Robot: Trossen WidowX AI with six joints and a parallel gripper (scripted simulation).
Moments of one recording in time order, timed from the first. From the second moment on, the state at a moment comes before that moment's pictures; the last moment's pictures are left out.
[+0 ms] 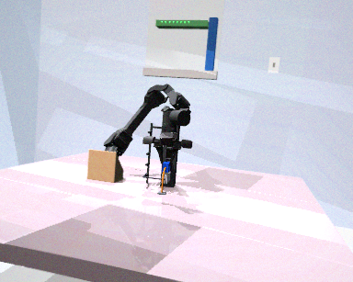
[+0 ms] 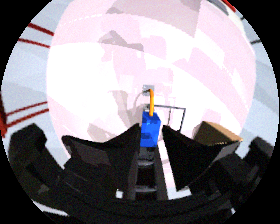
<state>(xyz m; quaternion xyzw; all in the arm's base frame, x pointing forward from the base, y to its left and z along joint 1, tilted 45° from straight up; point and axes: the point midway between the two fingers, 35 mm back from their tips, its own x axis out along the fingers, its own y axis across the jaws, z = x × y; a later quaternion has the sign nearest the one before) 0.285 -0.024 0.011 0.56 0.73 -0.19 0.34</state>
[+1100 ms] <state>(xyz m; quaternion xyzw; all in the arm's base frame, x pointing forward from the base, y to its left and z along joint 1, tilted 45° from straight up) 0.285 -0.019 0.004 0.57 0.73 -0.18 0.33</state>
